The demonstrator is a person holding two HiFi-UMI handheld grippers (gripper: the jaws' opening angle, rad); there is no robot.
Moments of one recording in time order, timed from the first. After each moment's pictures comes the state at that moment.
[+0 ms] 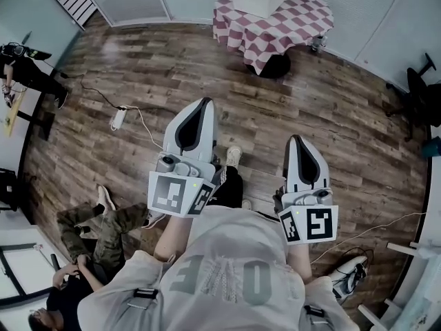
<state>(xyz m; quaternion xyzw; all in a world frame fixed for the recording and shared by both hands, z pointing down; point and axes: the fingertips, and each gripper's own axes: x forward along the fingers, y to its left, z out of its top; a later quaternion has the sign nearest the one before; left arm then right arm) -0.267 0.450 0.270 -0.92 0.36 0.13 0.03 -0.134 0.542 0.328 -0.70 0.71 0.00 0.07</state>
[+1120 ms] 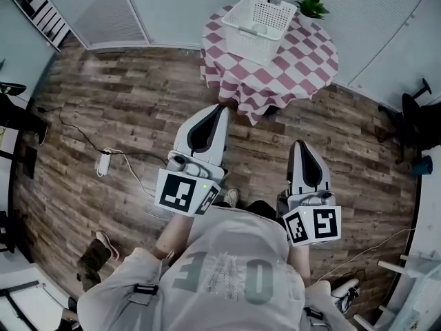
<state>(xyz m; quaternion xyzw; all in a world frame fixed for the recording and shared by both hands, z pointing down) -0.163 0.112 0.259 -0.95 0.28 0.14 0.01 -0.044 0.212 0.306 -0.73 0.68 -0.02 0.06</state>
